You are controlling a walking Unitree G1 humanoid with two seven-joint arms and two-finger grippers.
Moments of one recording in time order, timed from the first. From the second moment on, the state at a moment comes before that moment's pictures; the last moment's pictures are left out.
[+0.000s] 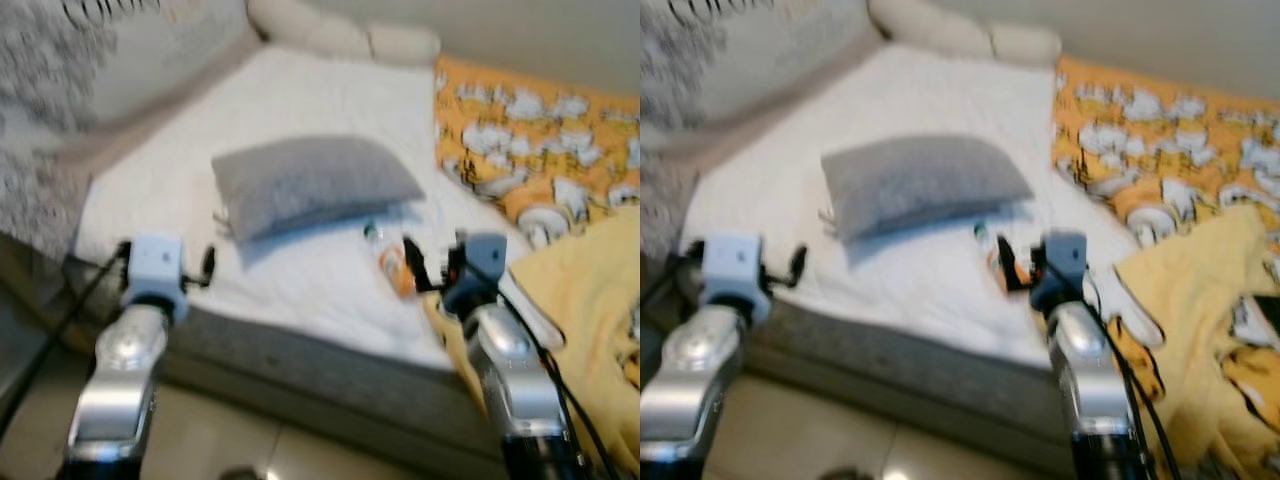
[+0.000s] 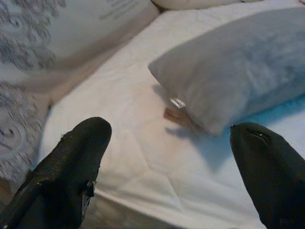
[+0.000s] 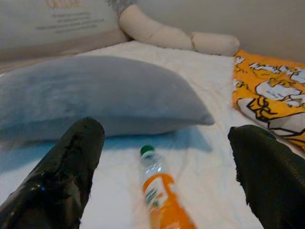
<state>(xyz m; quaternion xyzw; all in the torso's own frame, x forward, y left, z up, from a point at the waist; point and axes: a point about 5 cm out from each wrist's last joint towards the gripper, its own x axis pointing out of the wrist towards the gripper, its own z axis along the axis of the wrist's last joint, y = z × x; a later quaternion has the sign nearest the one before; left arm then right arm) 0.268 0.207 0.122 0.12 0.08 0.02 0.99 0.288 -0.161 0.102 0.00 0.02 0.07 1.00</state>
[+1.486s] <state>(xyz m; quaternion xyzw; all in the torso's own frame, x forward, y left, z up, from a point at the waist) 0.257 0.172 0.120 0.19 0.14 -0.27 0.93 0.320 -0.200 0.068 -0.07 0.31 0.11 0.94</state>
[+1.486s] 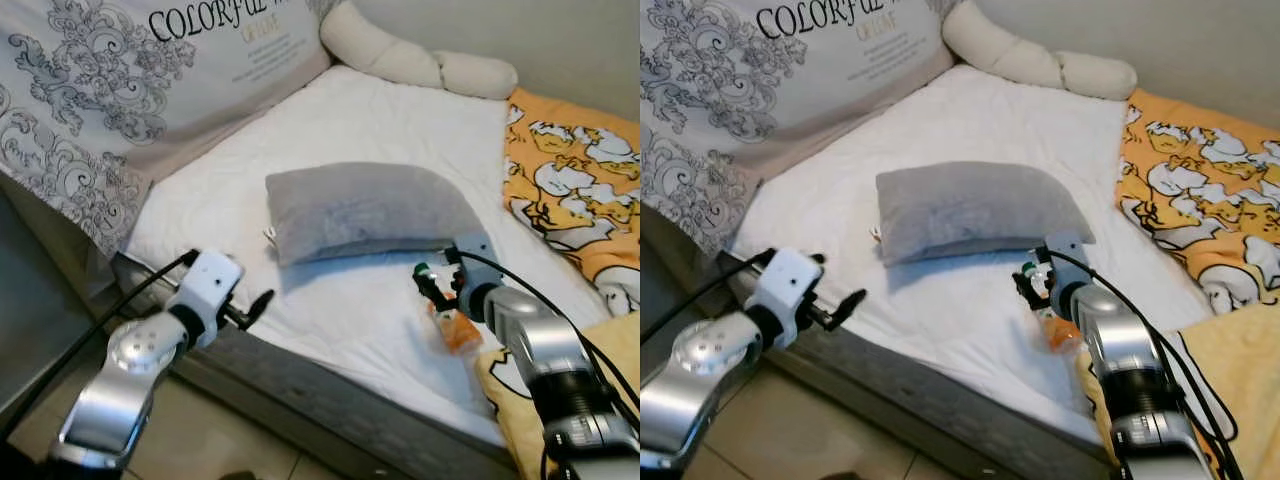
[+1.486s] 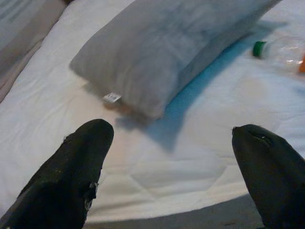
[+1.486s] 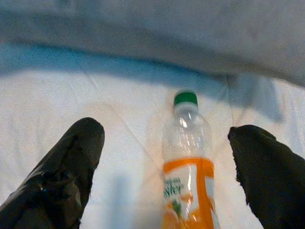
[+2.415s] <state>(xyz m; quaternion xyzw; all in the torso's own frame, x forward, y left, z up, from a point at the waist) 0.246 0.174 0.138 0.24 0.20 -0.46 0.83 0.313 -0.234 0.027 -0.06 0.44 0.05 0.89</state>
